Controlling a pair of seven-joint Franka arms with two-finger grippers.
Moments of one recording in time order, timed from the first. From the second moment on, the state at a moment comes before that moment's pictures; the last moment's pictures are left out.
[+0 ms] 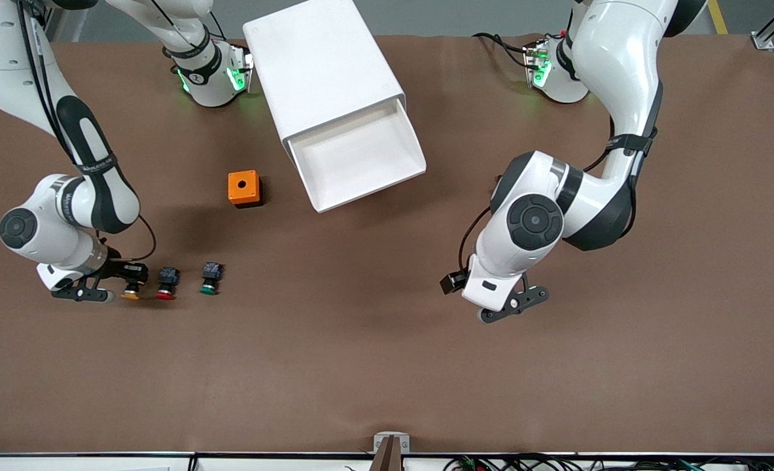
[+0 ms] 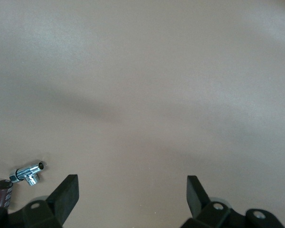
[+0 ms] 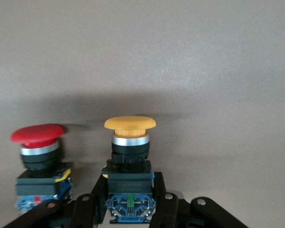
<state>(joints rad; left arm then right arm) -0.41 0.69 -0.11 -1.21 0.00 1.90 -0.86 -0.17 0.52 -0.03 -1.98 0.00 2.48 -0.10</state>
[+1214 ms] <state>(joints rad) -0.41 0.69 -0.11 -1.21 0.00 1.90 -0.86 0.14 0.15 -0.01 -1.78 0.08 1.78 0.55</state>
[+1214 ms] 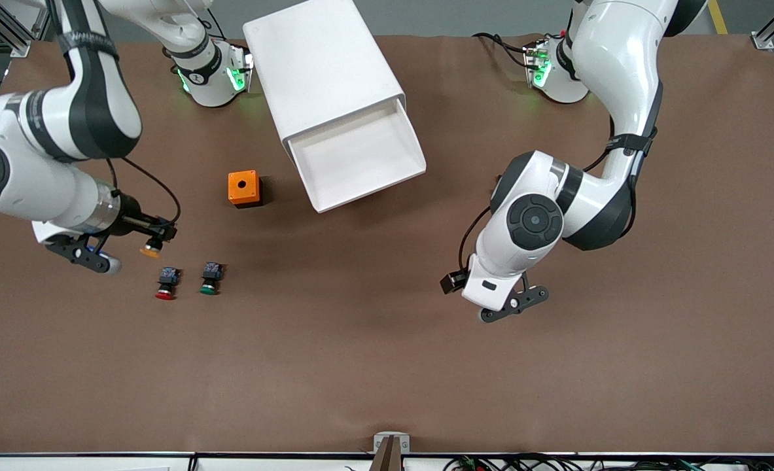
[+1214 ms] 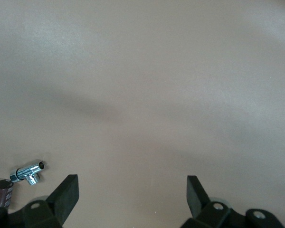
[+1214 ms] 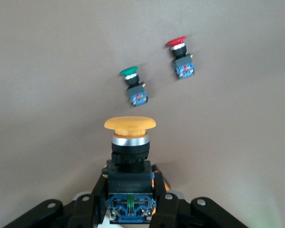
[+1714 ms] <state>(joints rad) -0.41 0.69 -0.11 -1.21 0.00 1.90 -0.86 0.32 0.14 0.00 -1.68 0.08 1.70 0.88</state>
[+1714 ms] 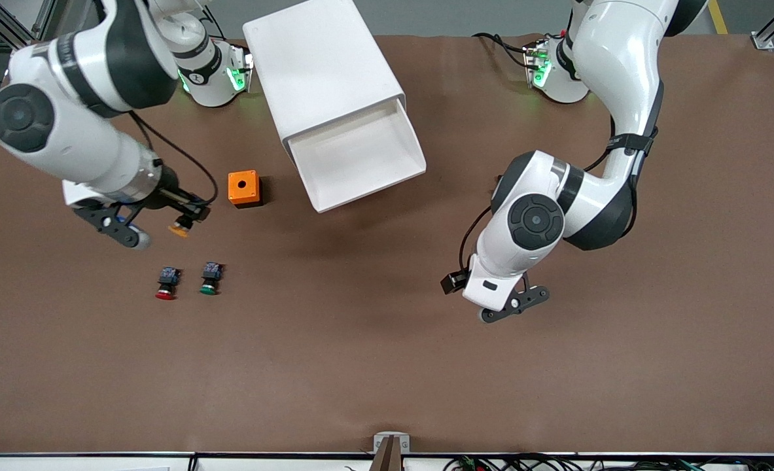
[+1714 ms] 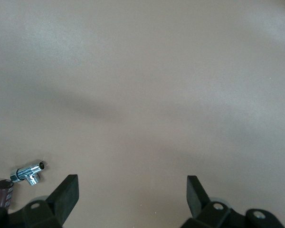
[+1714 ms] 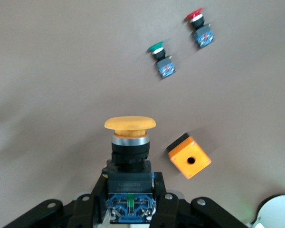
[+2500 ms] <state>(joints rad) -0.42 0.67 -0.11 -1.22 0.00 1.90 -0.86 0.64 0.16 0.00 -1.67 0.09 1.80 1.41</state>
